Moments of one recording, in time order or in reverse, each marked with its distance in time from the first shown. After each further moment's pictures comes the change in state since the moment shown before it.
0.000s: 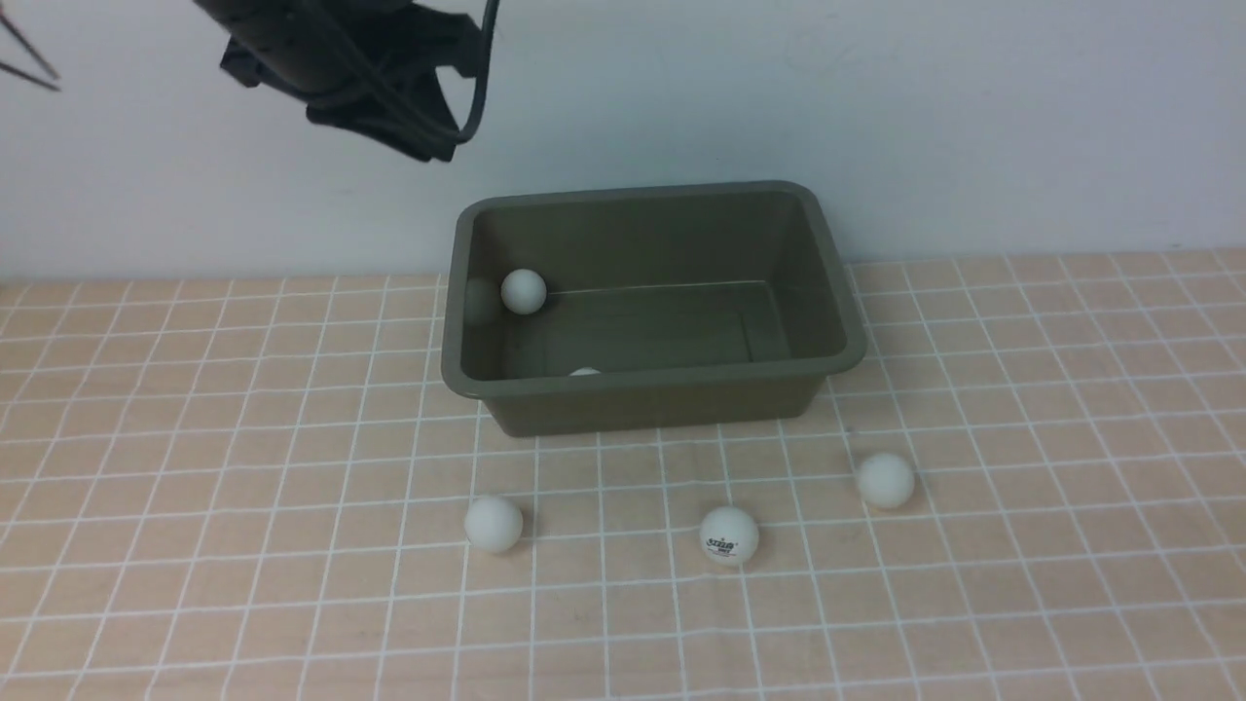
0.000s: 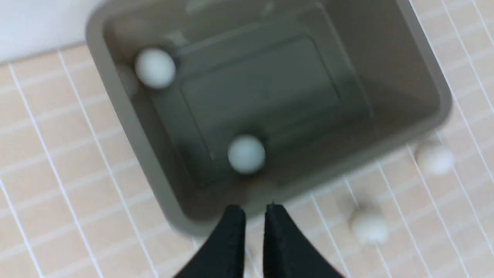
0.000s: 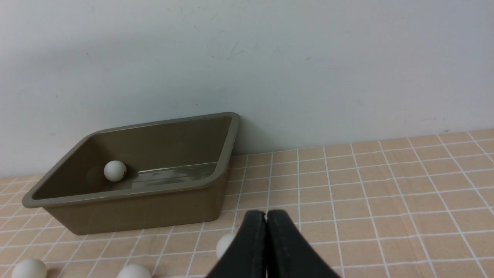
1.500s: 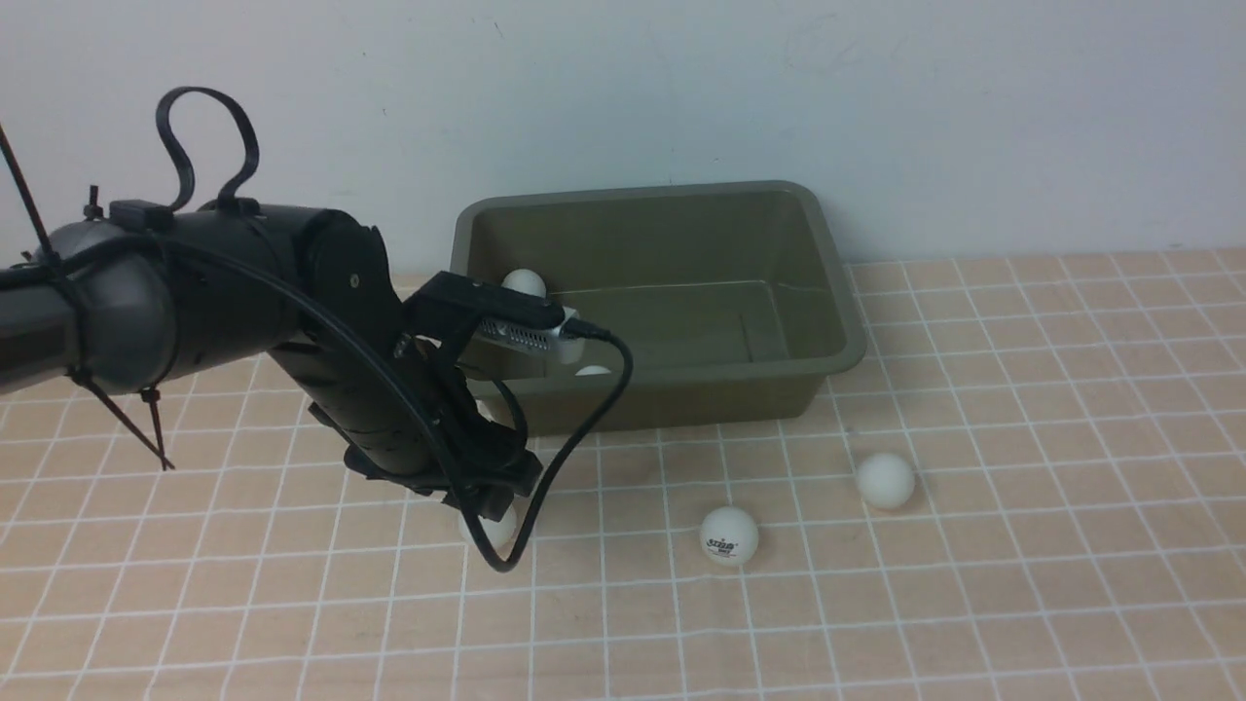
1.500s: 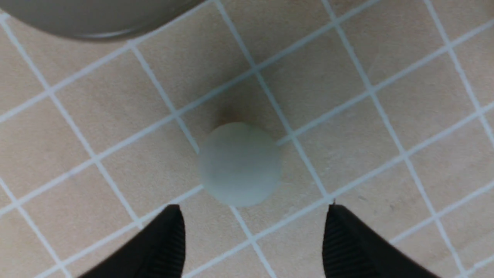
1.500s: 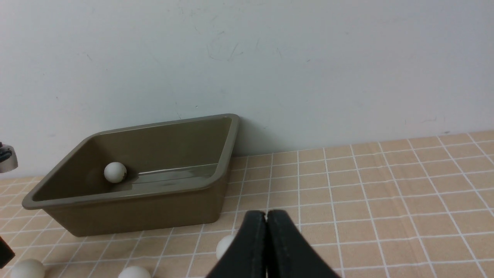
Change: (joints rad) right arm 0.000 0.000 0.000 0.000 -0.003 0.000; left arm -0.181 -0.031 0.746 0.190 -0.506 -0.014
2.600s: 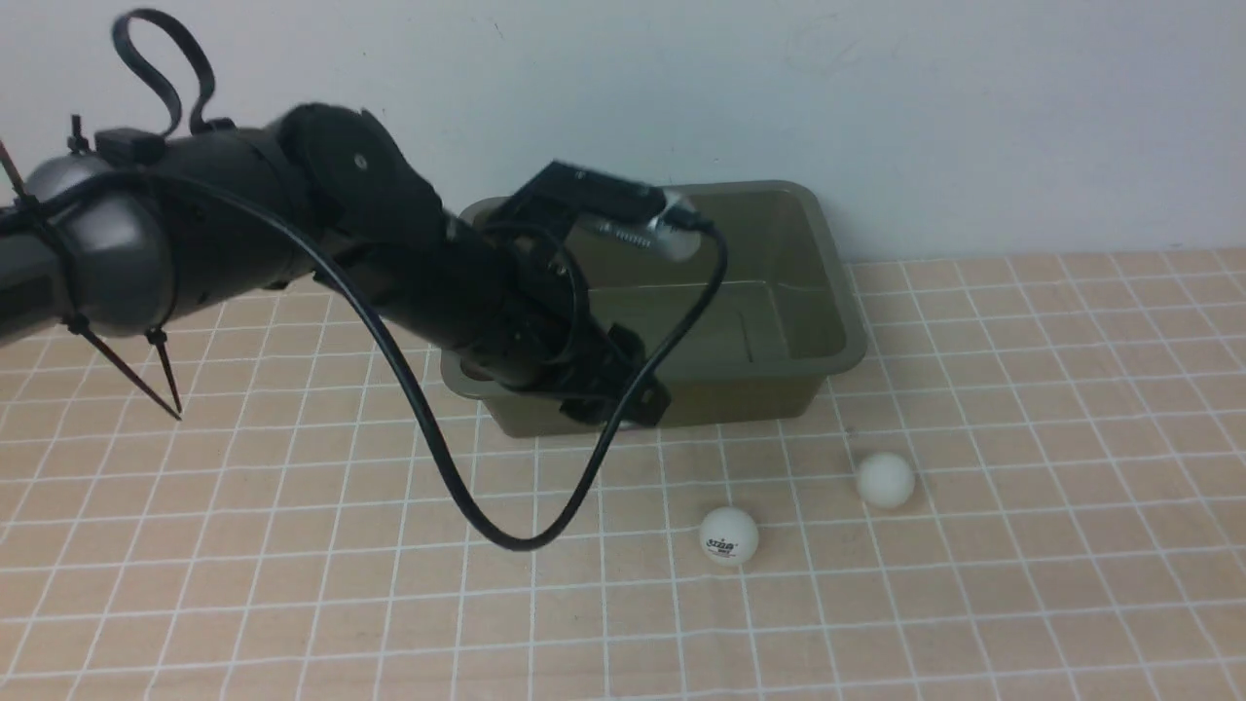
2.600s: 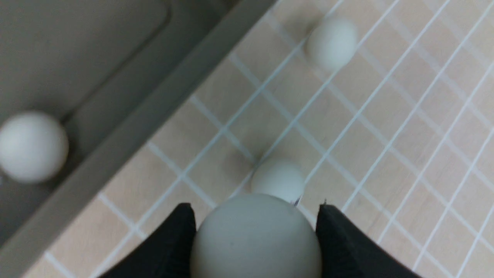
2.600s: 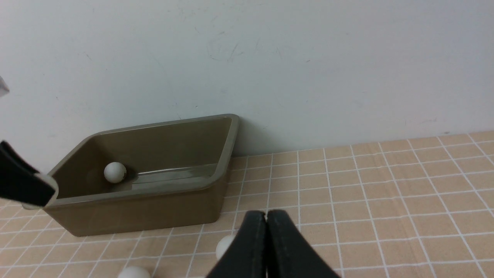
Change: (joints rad) right arm 0.000 0.000 0.000 -0.002 0.000 0.000; left arm -0.030 -0.018 -0.168 -0.576 -0.001 0.604
